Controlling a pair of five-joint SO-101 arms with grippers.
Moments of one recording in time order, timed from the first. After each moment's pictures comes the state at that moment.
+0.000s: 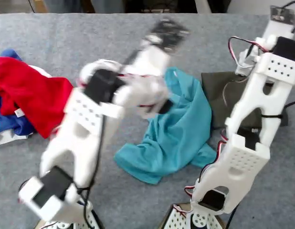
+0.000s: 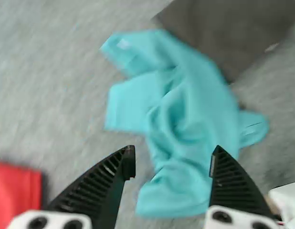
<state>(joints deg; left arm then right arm) 29.1 -5.6 -32.0 100.8 -1.9 21.6 28.4 -51.3 100.7 6.6</state>
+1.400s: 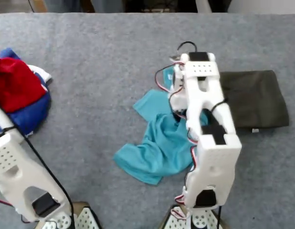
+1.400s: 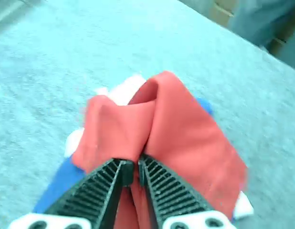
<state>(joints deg) -42.9 36.1 -67.4 82.6 1.6 -3.8 27.0 -13.2 98.1 9.6</state>
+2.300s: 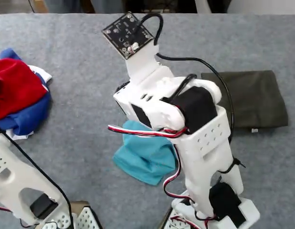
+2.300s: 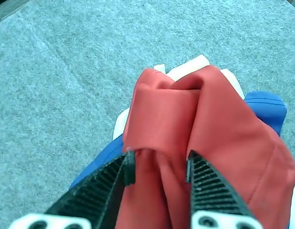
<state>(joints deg) -51.1 39.7 -64.7 82.9 2.1 -35.3 -14.4 -26.7 100.0 6.5</state>
